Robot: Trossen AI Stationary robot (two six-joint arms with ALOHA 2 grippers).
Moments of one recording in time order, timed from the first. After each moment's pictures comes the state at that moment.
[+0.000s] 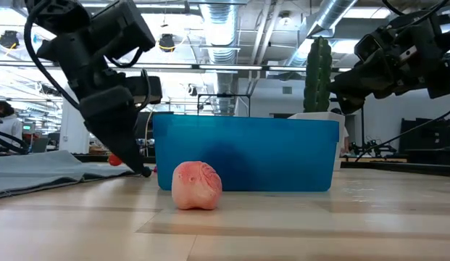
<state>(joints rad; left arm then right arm) -0.17 1.54 0.62 -0.10 -0.19 -0.51 -0.28 0.86 0.09 0.59 -0.49 0.08</state>
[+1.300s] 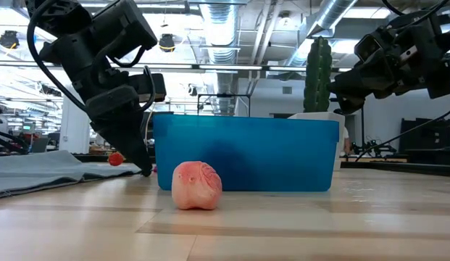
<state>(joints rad) -0.17 1.56 0.62 -0.04 -0.21 -0.49 -0.28 0.86 0.09 0.59 -0.50 0.08</state>
